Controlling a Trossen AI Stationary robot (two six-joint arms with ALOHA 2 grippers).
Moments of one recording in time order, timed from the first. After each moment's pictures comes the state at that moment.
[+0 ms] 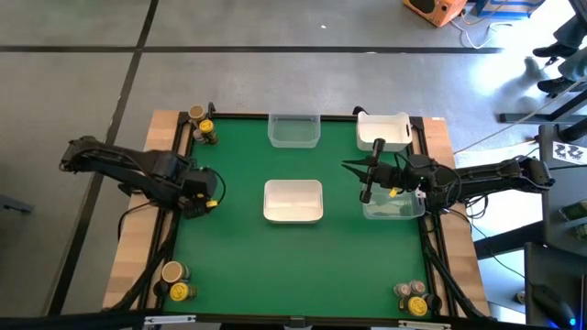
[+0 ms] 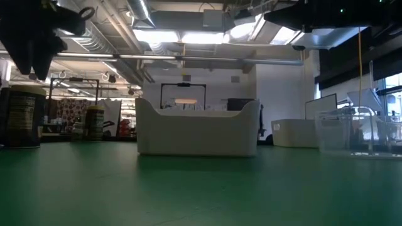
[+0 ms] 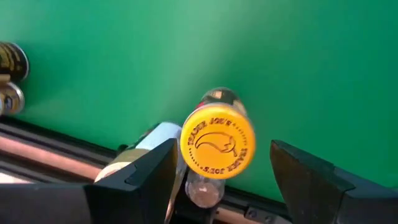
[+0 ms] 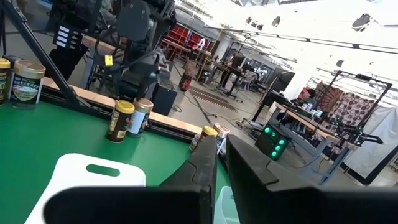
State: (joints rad) left arm -0.17 1.00 0.89 -1.40 -0.16 -0.43; right arm 0.00 0.88 0.43 0.55 0.19 -0.45
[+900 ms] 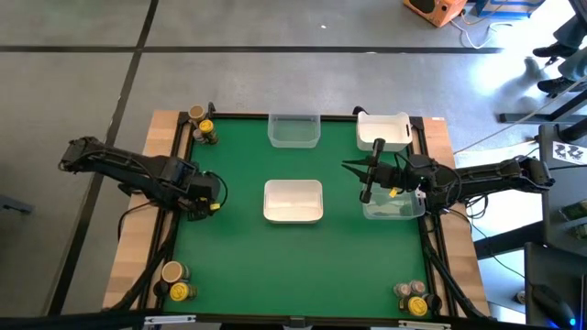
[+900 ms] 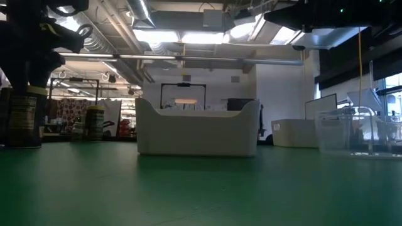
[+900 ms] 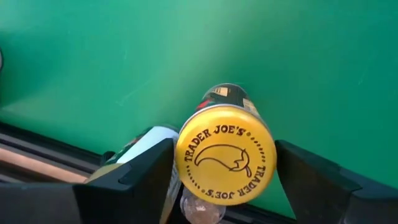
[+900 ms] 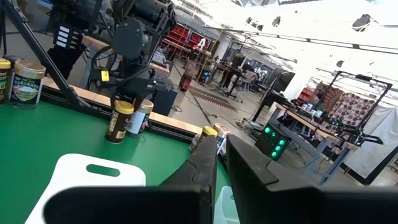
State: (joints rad) left arm -0.16 1.00 0.77 -1.29 -0.16 -0.44; right arm 0.00 0.88 0.43 0.55 0.19 -0.45
